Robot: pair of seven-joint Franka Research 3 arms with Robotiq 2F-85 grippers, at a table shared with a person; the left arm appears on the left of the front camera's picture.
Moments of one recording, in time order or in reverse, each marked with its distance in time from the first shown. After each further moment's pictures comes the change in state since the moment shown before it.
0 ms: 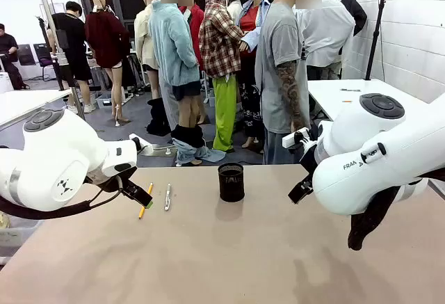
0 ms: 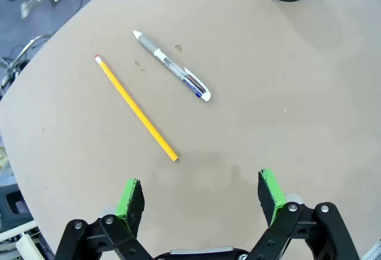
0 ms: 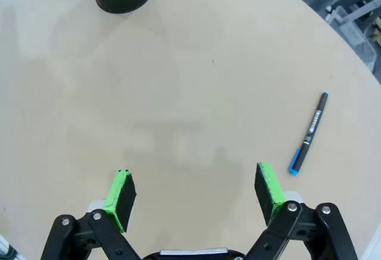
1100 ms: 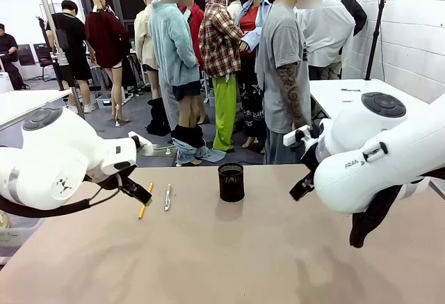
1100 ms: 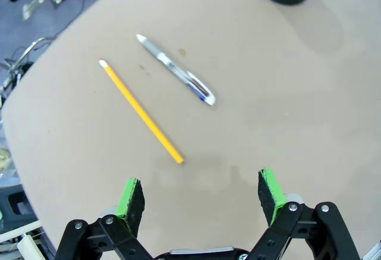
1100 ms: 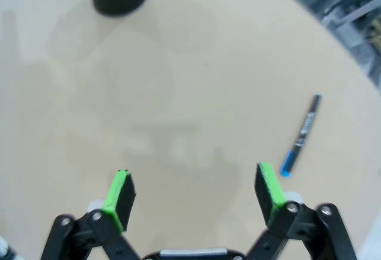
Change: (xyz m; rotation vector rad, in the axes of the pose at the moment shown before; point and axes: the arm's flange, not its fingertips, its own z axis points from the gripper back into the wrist) left arm 0.004 0.006 0.008 0.013 -0.022 0.008; right arm 0.003 -0.010 0.008 -0.023 -0.021 -0.004
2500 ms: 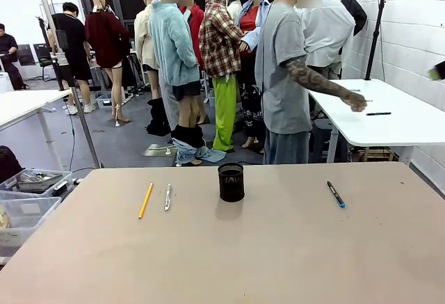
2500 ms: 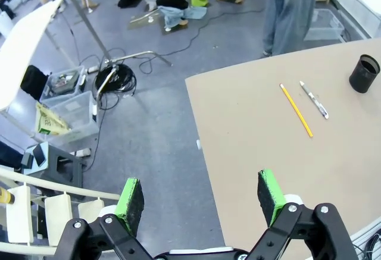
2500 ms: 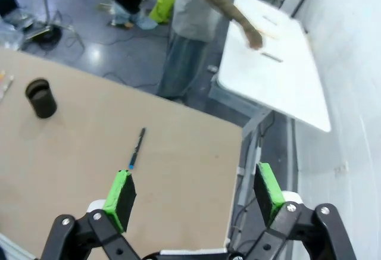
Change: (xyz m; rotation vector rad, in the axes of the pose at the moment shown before) left arm -0.136 0.201 0.304 0.242 -0.301 0.299; right arm -0.052 -0.125 0.308 -0.331 -0.349 -0.153
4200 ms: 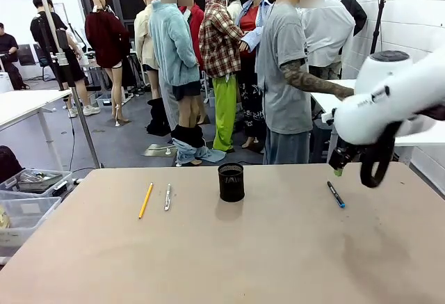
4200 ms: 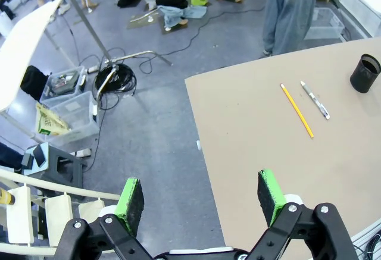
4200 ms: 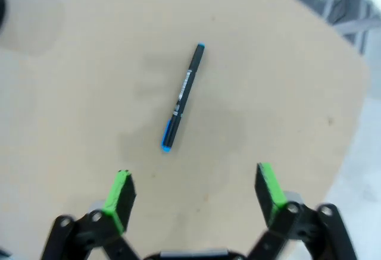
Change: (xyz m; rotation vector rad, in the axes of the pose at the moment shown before) left arm 0.001 0.000 -0.004 0.001 0.001 -0.001; right arm -0.036 0.088 -0.331 0.213 0.695 0.030
